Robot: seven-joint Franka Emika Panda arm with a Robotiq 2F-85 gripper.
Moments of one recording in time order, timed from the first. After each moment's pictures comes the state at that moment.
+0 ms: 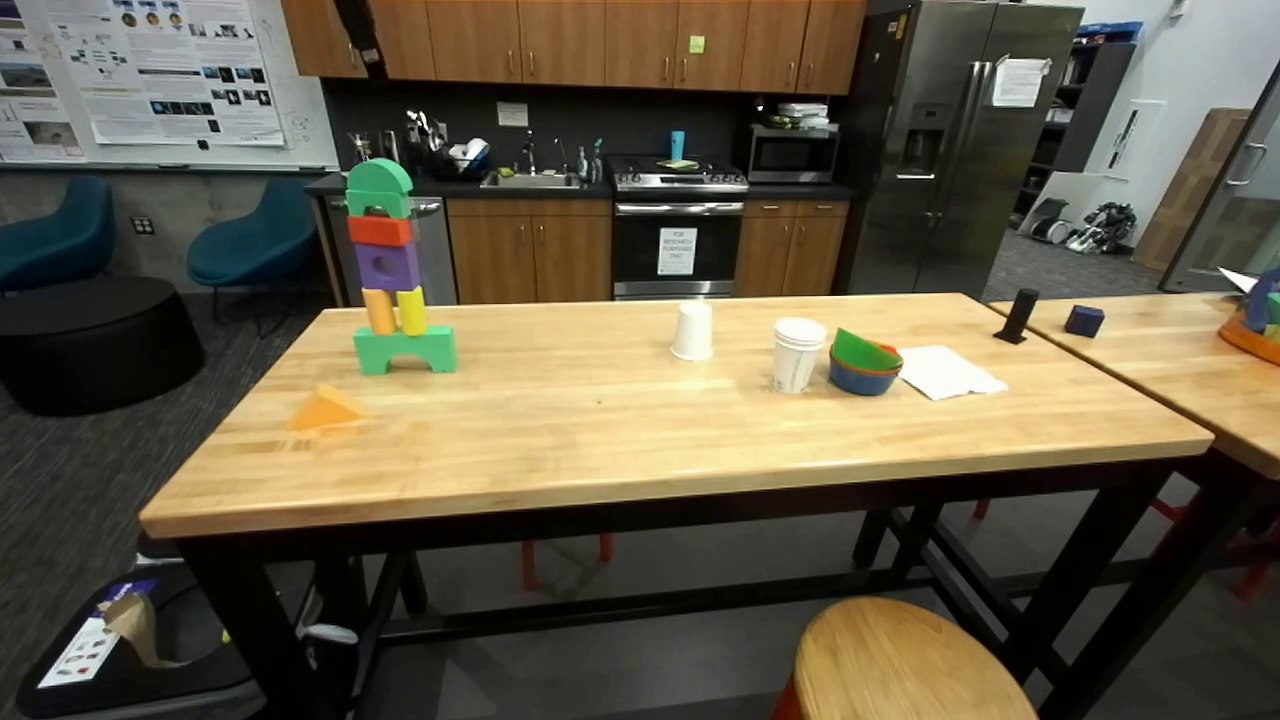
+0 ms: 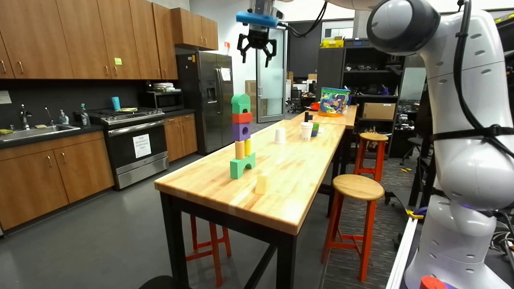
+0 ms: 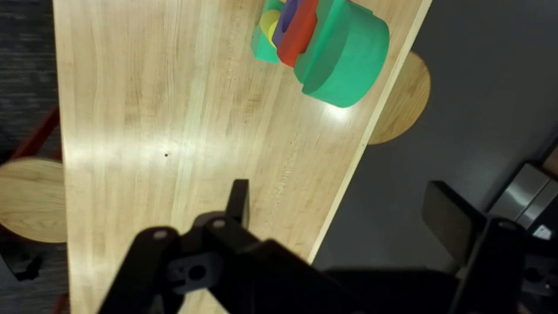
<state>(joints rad) -0.04 0.27 -0.07 -1.03 -0.05 1.59 0.96</state>
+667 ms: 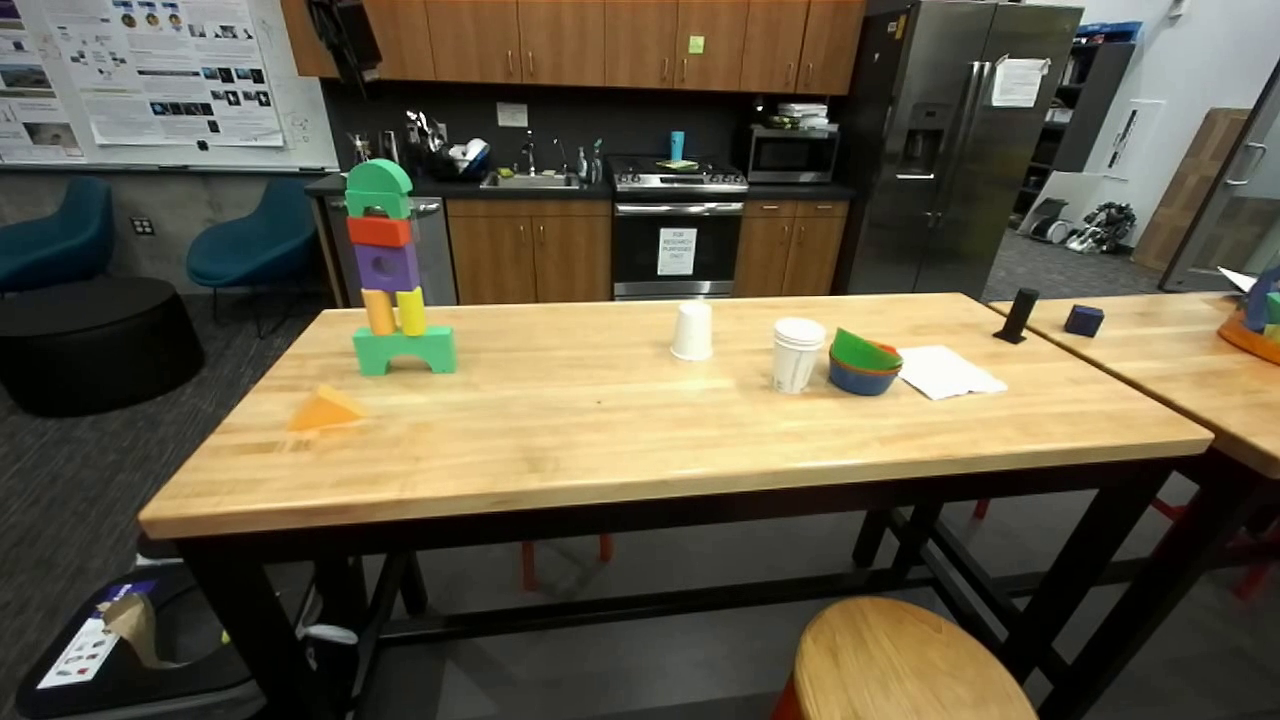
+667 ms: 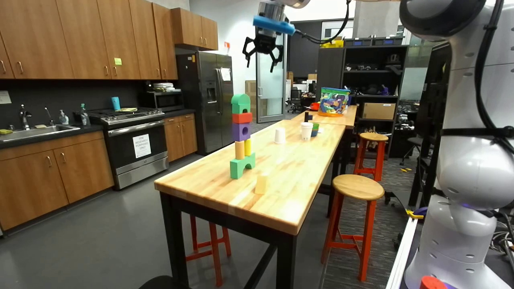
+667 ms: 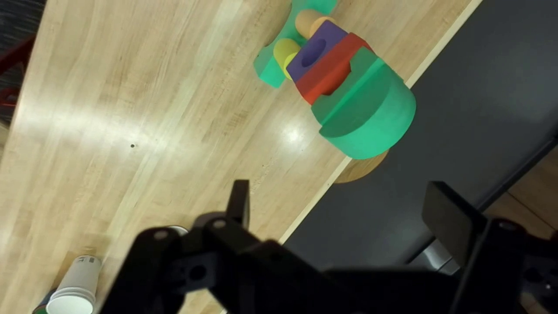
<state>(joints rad) -0.06 0.09 -0.07 -1.34 0.02 1.74 0.66</state>
